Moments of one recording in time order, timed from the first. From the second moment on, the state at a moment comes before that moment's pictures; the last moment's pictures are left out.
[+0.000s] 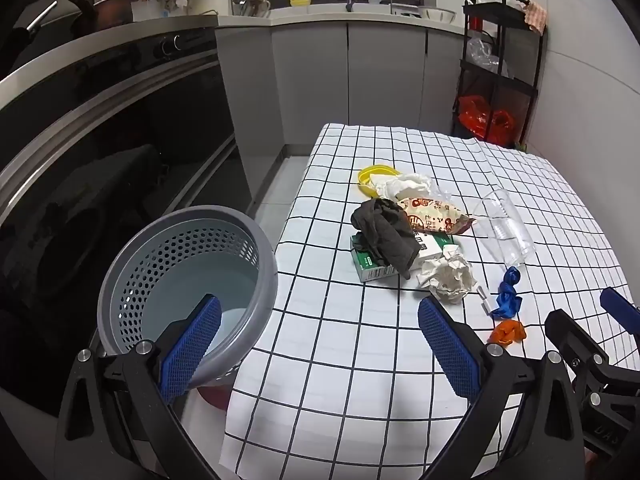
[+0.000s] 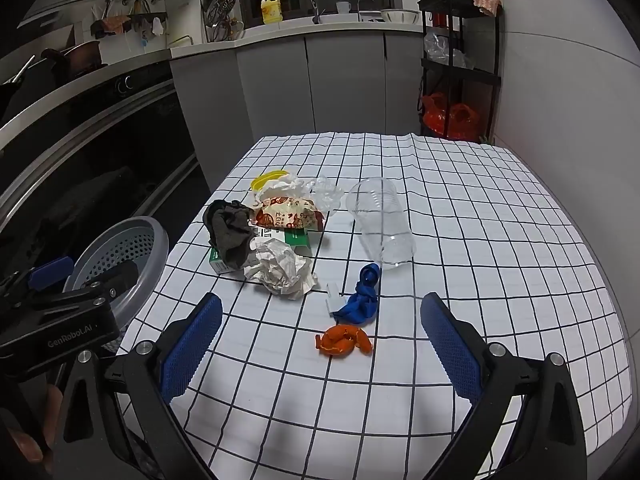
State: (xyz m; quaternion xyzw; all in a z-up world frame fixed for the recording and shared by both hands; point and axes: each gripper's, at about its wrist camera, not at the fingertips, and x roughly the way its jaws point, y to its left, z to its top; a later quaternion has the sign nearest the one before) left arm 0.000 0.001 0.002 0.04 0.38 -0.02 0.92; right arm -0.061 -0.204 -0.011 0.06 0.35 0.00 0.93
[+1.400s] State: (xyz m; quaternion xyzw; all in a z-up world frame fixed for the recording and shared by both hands) left arm -0.001 -0.001 -0.002 0.05 0.38 -0.02 0.92; right arm -0.061 -0.206 -0.011 0.07 0.35 0.00 0.93
